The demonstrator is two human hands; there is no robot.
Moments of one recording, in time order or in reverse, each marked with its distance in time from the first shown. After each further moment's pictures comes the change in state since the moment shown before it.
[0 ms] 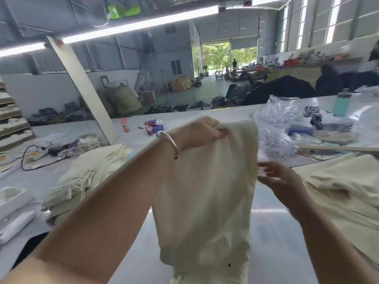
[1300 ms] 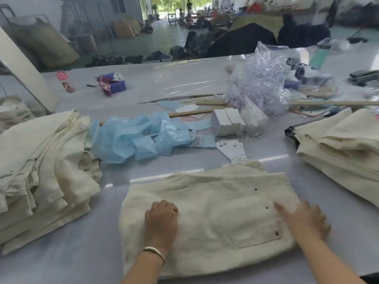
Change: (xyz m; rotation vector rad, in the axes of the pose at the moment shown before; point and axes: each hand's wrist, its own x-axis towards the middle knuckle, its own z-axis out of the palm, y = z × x) left_hand -0.040 -0.392 0.099 0.482 0.244 -0.258; right_hand -0.030 0.171 0.119 -0.995 0.277 0.840
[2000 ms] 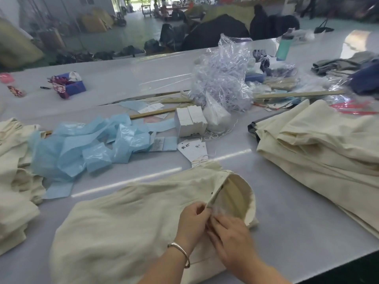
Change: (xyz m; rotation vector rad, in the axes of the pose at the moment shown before) left_hand 0.009 0.192 0.061 -1.011 -0.463 -0.178; right_hand -0.035 0.004 0.007 0.245 0.178 -1.100
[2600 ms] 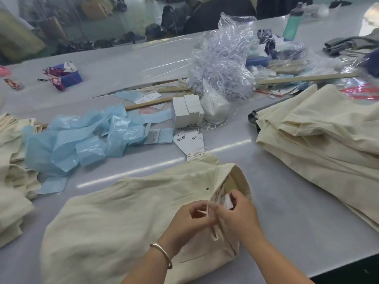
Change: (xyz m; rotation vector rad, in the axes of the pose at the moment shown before) left_hand -0.008 0.012 -0.002 -0.085 -0.327 -0.022; right_hand 0.038 0.036 -0.022 0.686 -0.120 0.798
